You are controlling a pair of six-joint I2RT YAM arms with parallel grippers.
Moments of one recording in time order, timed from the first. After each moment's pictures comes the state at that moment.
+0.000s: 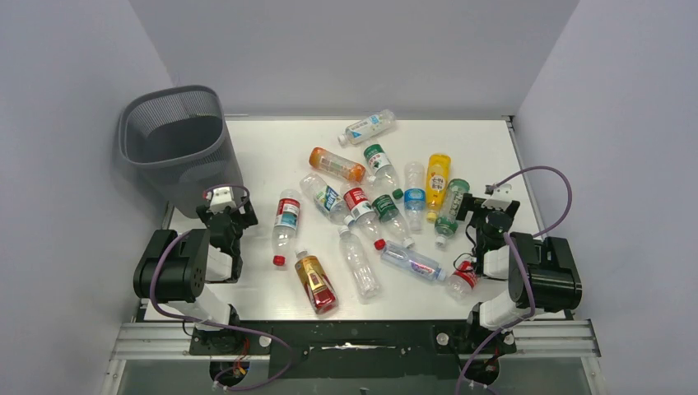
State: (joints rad) left arm 0.00 1.61 0.21 1.19 -0.23 -0.09; right arm -0.15 1.53 0.22 1.10 0.10 -0.04
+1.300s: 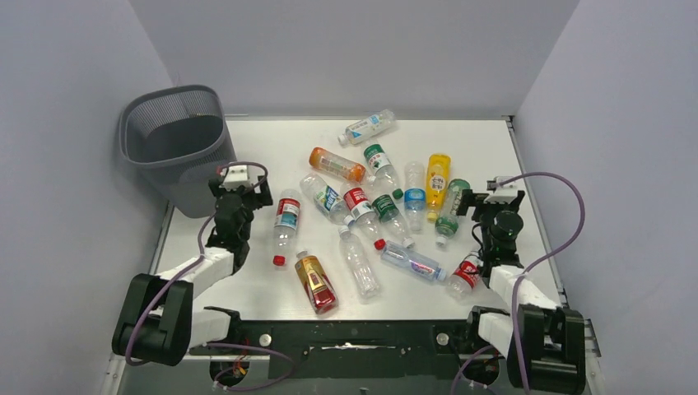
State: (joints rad) left arm -0.18 1.26 0.35 0.80 -0.30 -0.05; right arm -0.13 1.10 0.23 0.78 -0.02 -0.11
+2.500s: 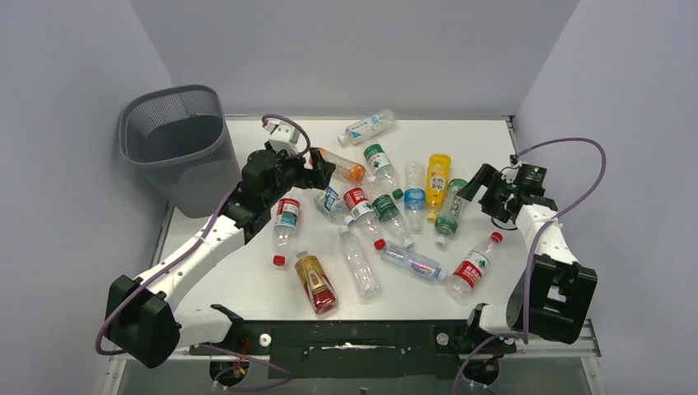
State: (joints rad) left arm -0.52 1.23 0.94 0.12 0.01 -0.33; right arm -0.30 1.35 0.87 -0.38 -0.39 0.31
